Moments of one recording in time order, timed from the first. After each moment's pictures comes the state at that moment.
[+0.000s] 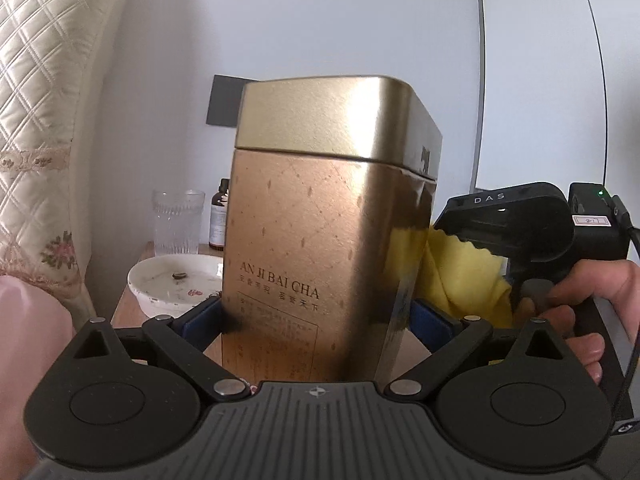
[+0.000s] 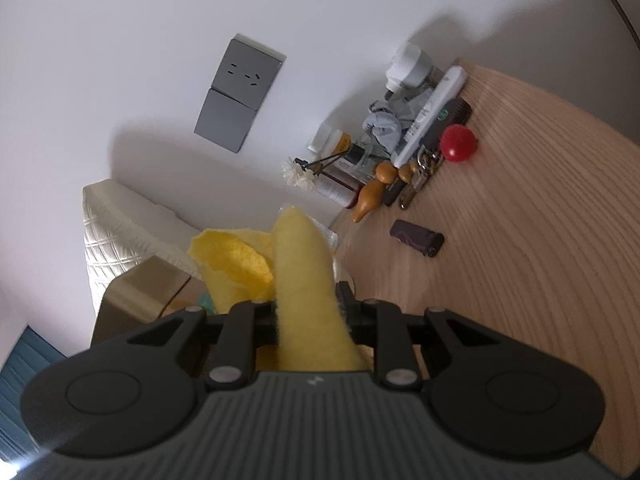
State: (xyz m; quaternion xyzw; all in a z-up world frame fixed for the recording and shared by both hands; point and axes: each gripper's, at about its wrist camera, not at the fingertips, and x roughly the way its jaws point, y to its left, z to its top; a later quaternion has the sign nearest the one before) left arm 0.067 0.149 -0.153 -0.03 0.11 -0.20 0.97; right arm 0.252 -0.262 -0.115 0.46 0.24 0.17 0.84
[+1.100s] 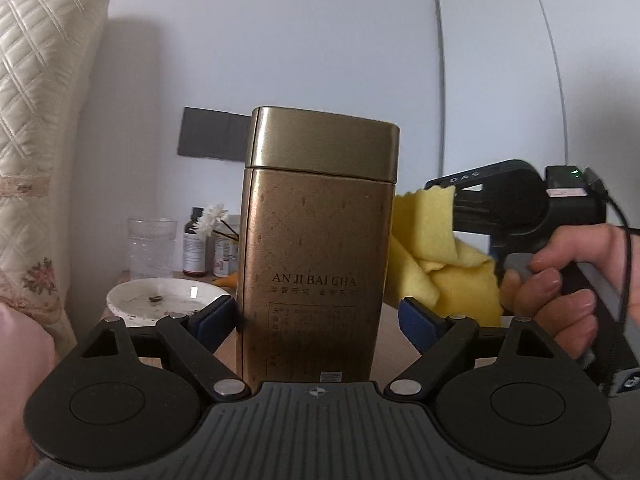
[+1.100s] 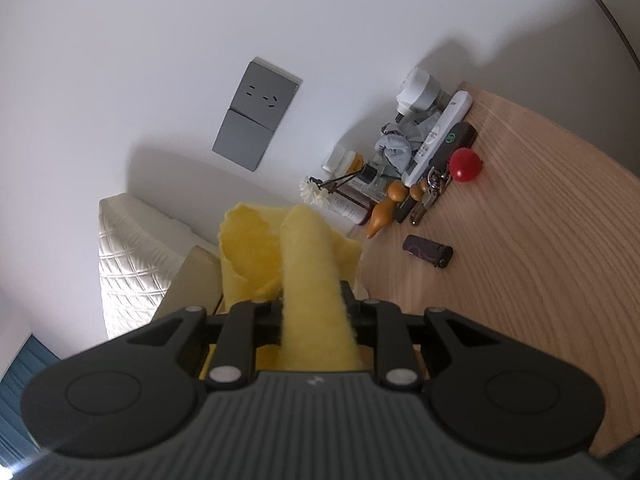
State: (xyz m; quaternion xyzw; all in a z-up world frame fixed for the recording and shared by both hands) left arm -0.058 0.124 -0.138 -0.01 0.05 -0.23 0.97; right arm 0.231 -0.266 -0.095 0.47 0.21 0.17 0.84
